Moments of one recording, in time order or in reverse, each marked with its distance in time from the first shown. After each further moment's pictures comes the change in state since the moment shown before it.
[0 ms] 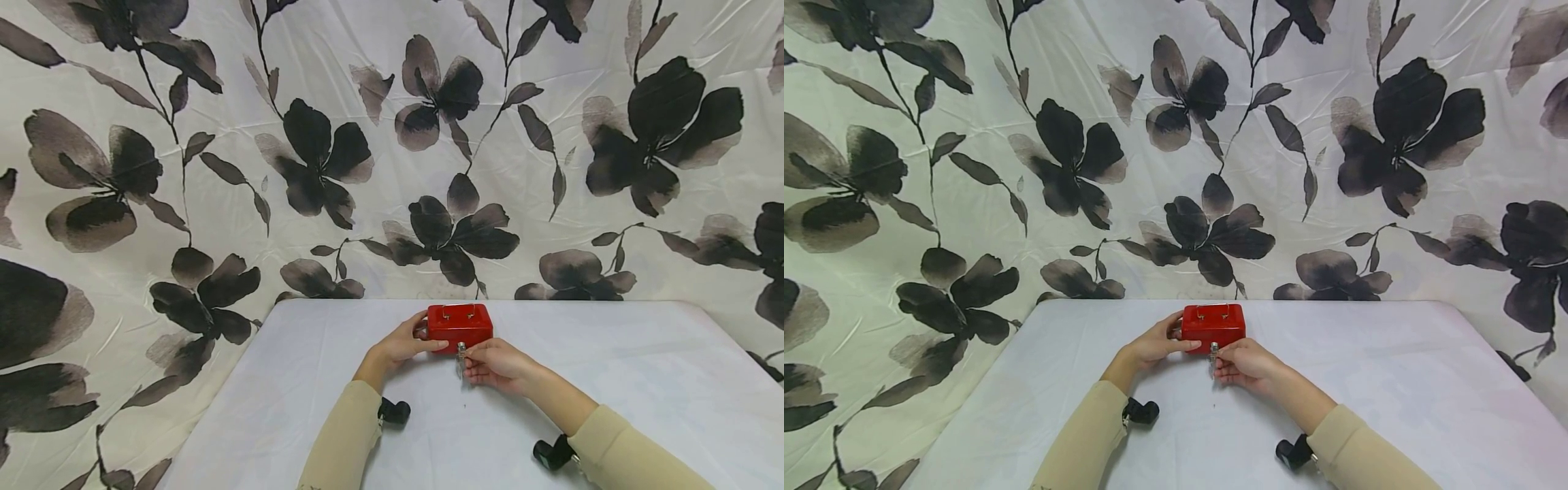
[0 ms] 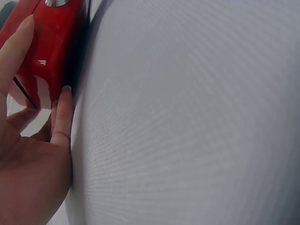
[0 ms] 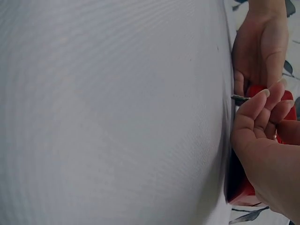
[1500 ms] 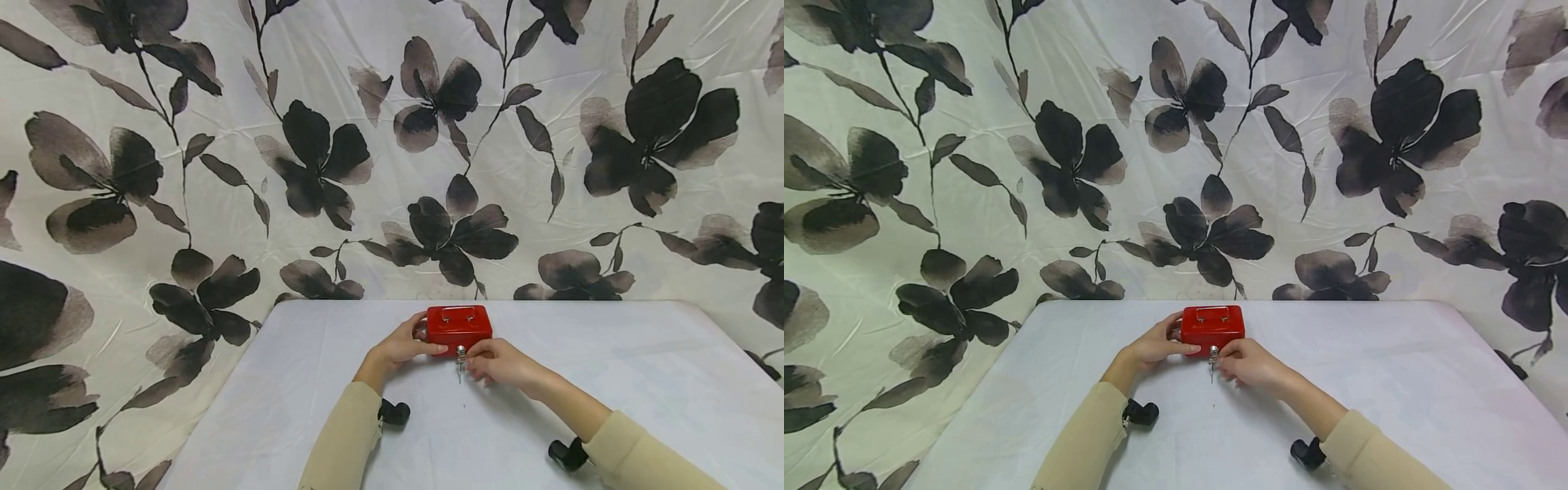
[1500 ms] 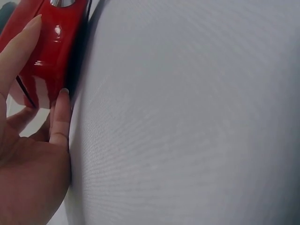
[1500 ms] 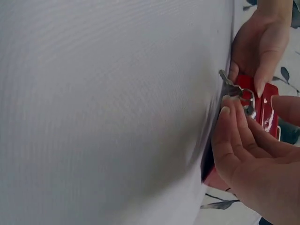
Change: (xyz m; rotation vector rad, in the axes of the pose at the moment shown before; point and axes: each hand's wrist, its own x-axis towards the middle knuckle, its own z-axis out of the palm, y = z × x) left_hand 0.001 -0.002 0.001 -0.033 0.013 0.002; right_hand -0.019 -0.005 0.000 -0.543 0.113 -0.155
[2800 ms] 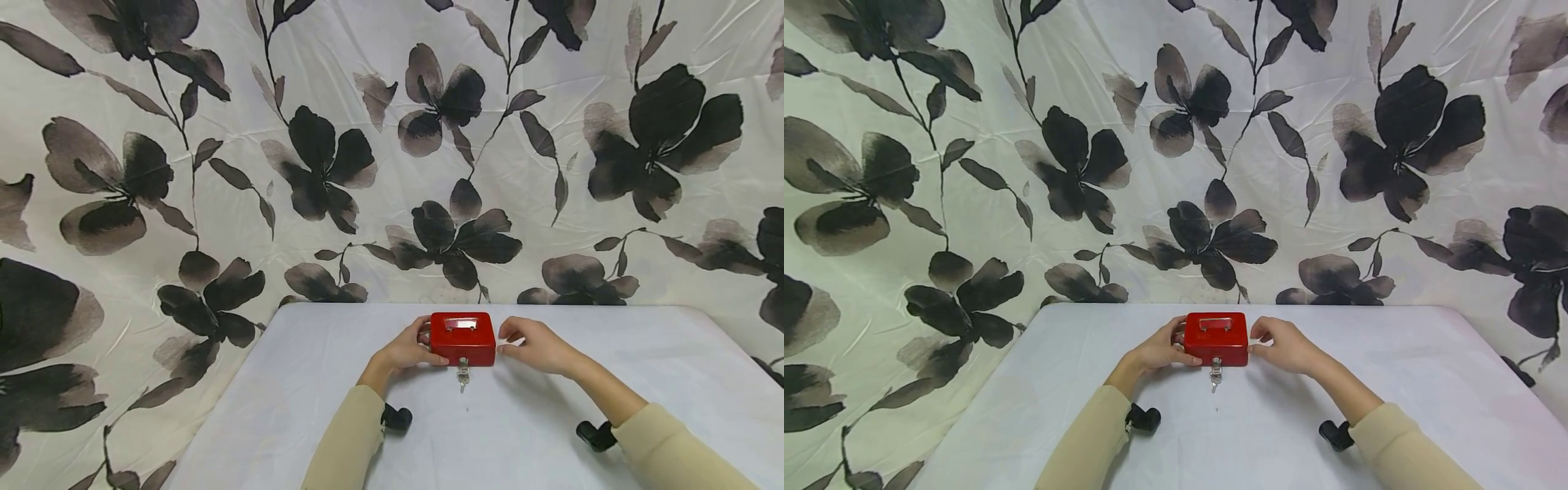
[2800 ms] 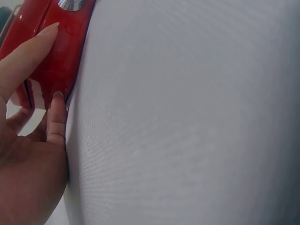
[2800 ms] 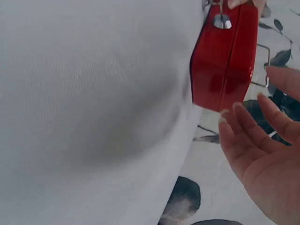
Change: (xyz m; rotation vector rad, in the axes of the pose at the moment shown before) left_hand -0.006 0.002 0.002 0.105 0.005 0.053; right_hand 0.000 0.004 -0.059 -0.425 0.123 -0.286
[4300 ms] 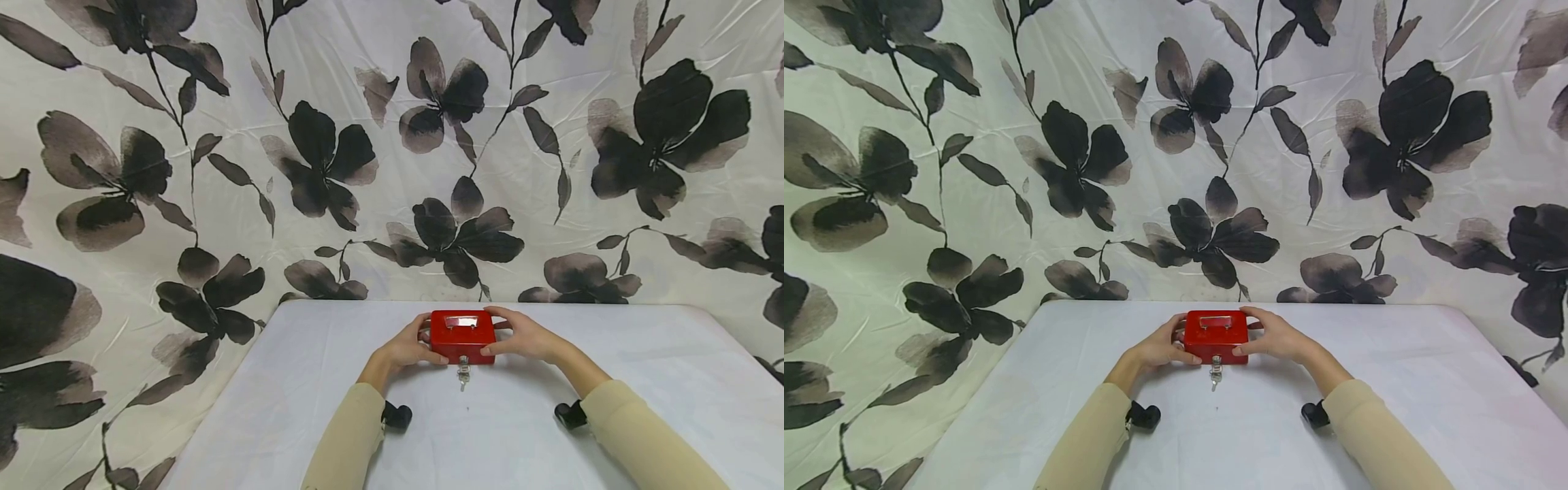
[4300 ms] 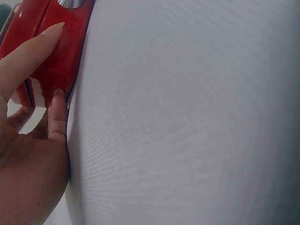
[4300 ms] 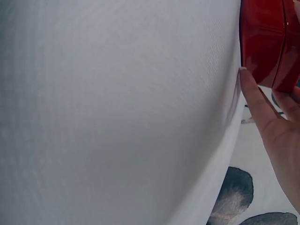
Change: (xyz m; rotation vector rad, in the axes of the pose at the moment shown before) left_hand 0.001 -0.001 0.000 0.013 0.010 -0.032; right_hand 0.037 0.036 0.016 0.245 -0.114 0.125
